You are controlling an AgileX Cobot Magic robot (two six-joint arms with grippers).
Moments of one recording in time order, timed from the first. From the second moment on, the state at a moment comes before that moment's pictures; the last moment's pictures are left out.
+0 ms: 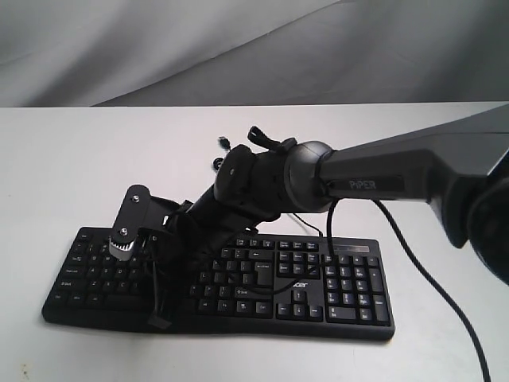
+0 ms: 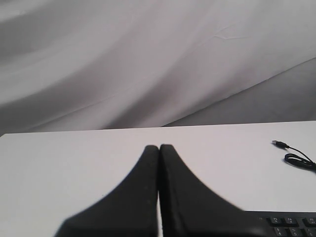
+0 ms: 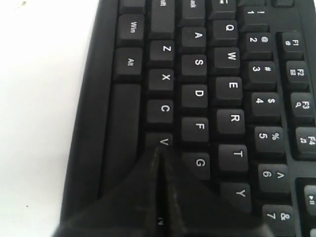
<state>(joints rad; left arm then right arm) 0.15 0.00 0.00 0.12 0.12 -0.07 0.80 2.23 -1.46 0.89 0.58 -1.41</state>
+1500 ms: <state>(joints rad) 0.15 0.00 0.00 0.12 0.12 -0.07 0.70 2.11 -1.31 0.80 0.51 -1.33</state>
